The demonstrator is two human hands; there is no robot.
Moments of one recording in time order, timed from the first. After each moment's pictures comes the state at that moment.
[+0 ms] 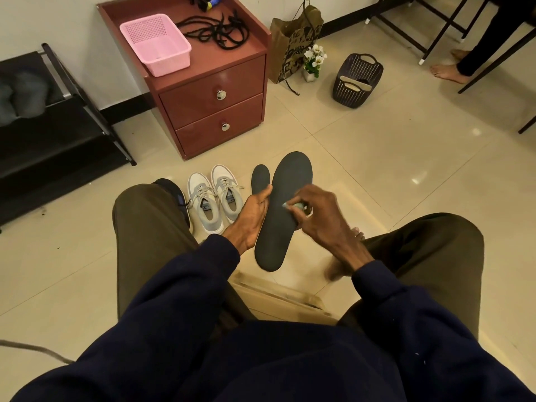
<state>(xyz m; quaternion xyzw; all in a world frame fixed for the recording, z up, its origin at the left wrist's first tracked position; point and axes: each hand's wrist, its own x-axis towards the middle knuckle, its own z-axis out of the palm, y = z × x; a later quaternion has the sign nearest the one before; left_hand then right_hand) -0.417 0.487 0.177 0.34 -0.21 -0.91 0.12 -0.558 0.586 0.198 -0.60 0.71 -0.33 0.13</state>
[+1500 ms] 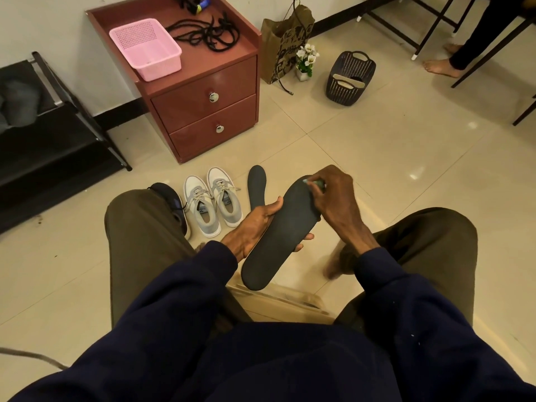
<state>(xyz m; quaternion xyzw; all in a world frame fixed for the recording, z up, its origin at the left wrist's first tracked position) -0.418 0.501 0.166 0.23 -0.23 -0.95 -0.04 -0.599 0.577 0.201 -0.52 0.79 -0.32 0.06</state>
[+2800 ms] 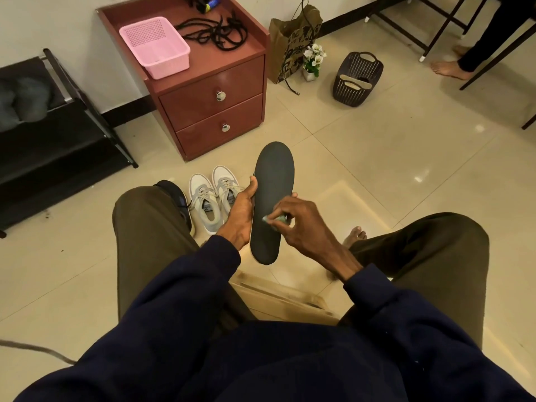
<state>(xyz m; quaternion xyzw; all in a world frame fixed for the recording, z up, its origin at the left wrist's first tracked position) -0.410 0.472 0.168 0.32 -0.17 -0.92 0.18 -0.525 0.587 0.199 -0.62 0.67 -0.34 0.22</state>
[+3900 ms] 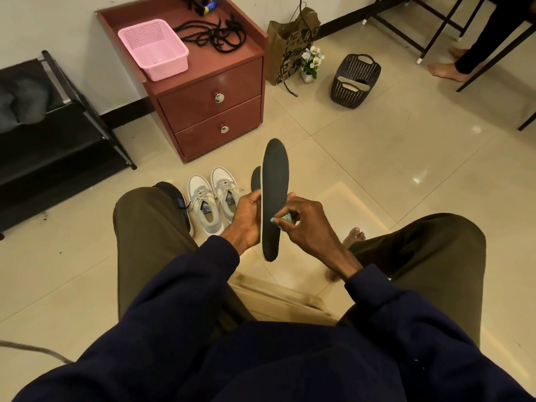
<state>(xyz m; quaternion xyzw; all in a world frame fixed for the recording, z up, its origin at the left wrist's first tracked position) -0.419 0.478 0.167 0.35 -0.16 -0.91 0.16 -0.531 0.589 0.197 -0.54 0.72 -0.36 0.23</state>
